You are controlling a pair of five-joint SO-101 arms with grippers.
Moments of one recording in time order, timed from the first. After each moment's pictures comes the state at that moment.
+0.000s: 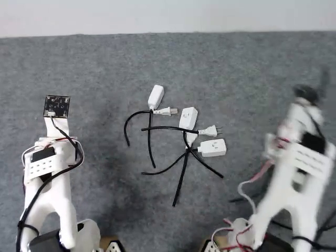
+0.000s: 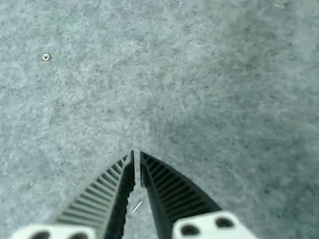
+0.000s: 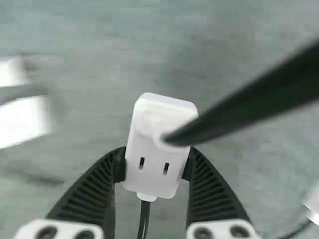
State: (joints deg) left arm -24.5 -21.6 57.5 38.1 -16.4; right arm 31.3 -25.3 38.5 62.9 15.3
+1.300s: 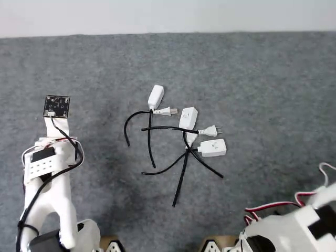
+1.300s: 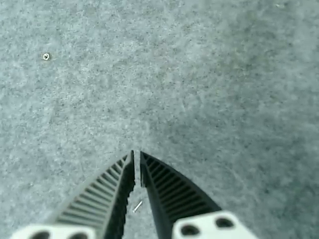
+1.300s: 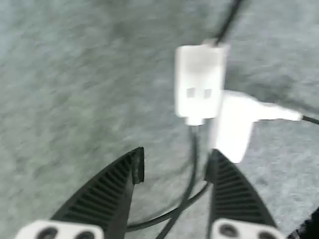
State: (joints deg) left arm -24.5 -21.6 57.5 38.1 -16.4; right arm 58.4 8.4 -0.6 79.1 8.3
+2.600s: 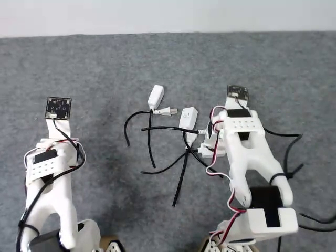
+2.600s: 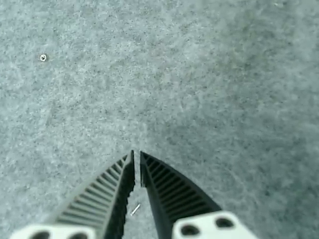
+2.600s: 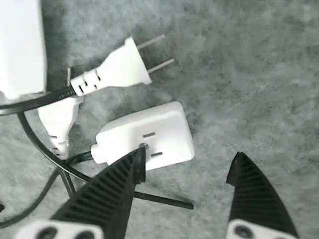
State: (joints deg) left arm -24.3 -21.6 59.6 35.0 -16.4; right arm -4.6 1.6 29.0 61.3 -16.7
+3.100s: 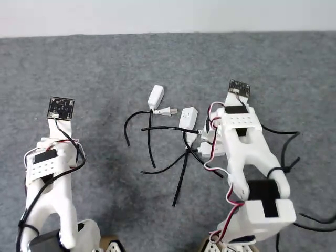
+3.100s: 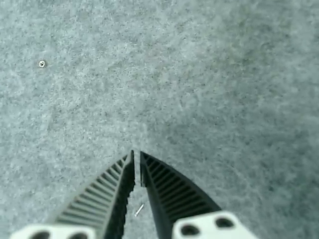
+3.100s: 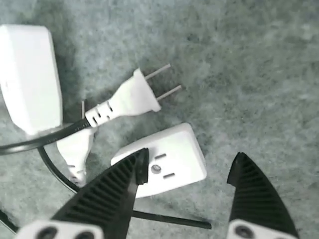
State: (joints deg) left arm -24.3 -21.6 59.6 35.0 -19.5; right arm -5.1 7.6 22.7 60.3 -21.9
